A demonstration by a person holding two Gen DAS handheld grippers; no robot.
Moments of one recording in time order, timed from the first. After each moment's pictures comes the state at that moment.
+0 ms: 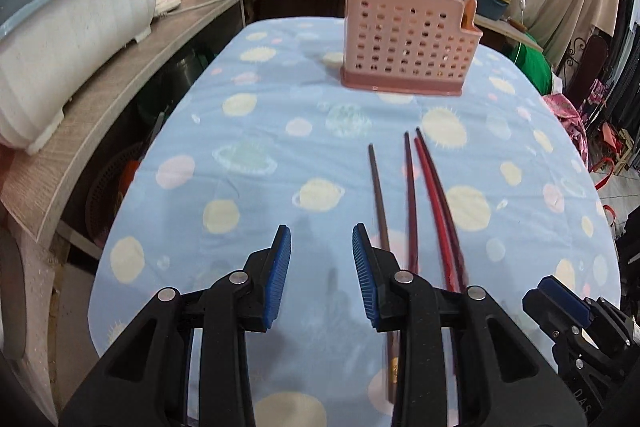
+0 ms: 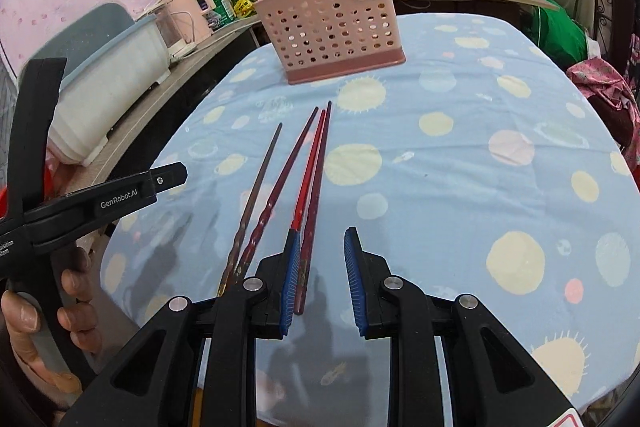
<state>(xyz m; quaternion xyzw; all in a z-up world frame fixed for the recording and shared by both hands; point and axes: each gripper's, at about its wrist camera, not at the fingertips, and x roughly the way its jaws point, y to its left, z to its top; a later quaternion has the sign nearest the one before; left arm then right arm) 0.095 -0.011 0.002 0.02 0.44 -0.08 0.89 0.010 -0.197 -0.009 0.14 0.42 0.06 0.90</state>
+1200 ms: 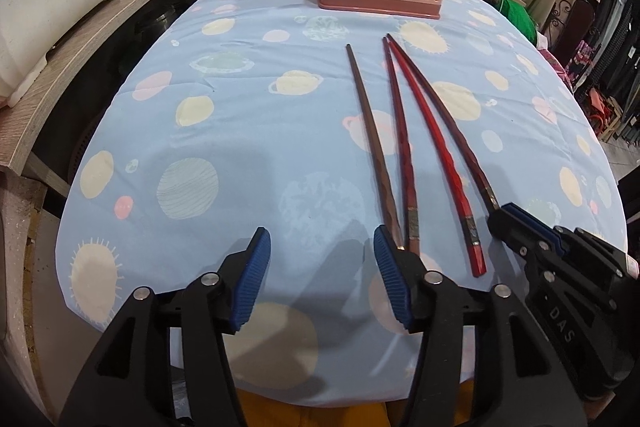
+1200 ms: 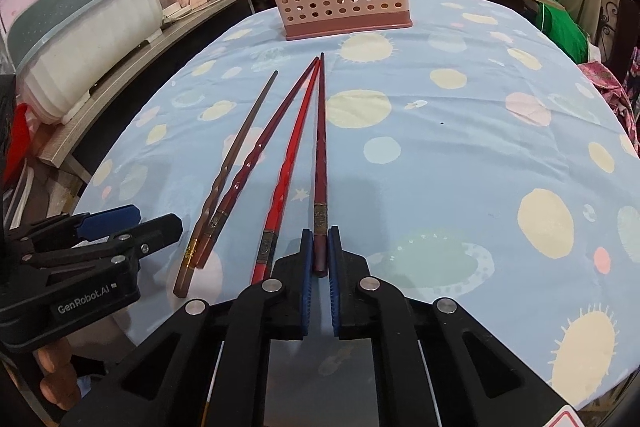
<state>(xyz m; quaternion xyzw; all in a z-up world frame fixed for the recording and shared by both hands) 0.046 -0.013 -0.044 0.04 0.49 -0.12 0.86 0.007 -0.176 -0.047 0.09 0.44 0.04 0.89</state>
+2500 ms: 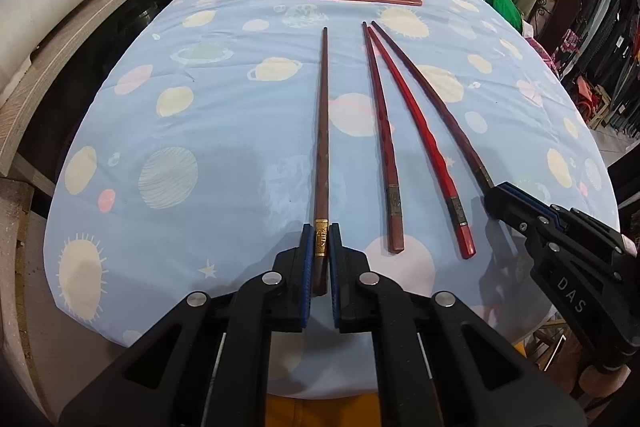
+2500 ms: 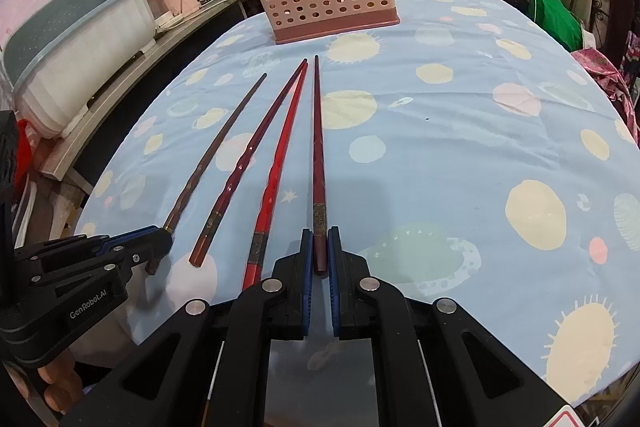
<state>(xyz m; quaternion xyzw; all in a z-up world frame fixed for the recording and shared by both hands) 0.043 -0.015 -0.049 0.04 0.50 -0.15 0.85 0.005 -0.187 -0.046 0.12 0.44 0.03 0.89</state>
